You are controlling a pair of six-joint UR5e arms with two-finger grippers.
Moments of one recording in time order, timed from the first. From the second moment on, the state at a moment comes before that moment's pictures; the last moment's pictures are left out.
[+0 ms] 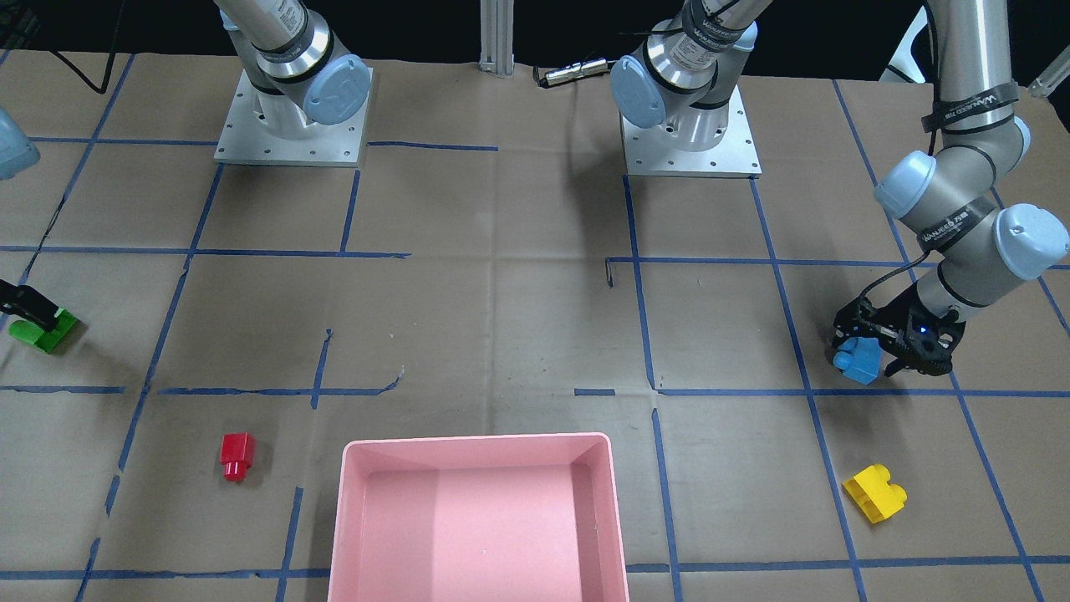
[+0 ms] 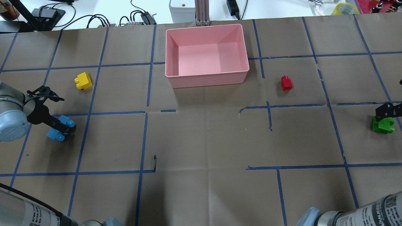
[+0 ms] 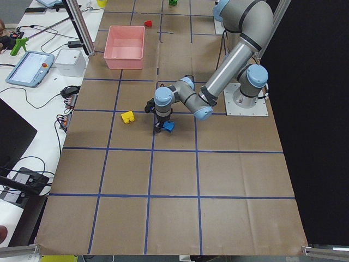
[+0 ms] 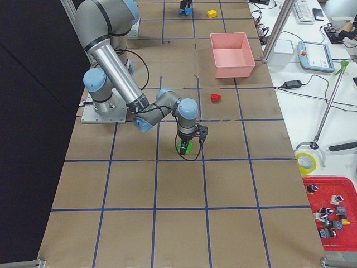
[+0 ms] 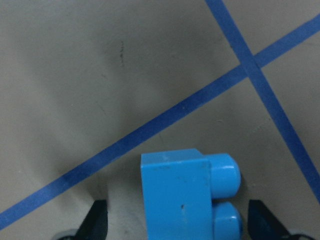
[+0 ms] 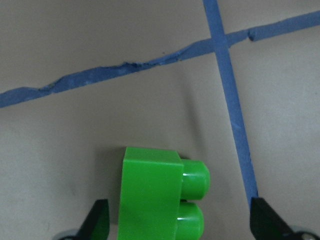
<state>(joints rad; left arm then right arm) -0.90 -1.95 -2.01 -0.79 1.49 1.22 0.78 -1.24 2.01 -2.40 -1.62 -0.53</state>
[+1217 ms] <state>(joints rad) -0.96 -1.81 -1.64 -1.23 1.50 1.10 0.78 -1.21 2.01 -2.40 -1.56 -0.53</state>
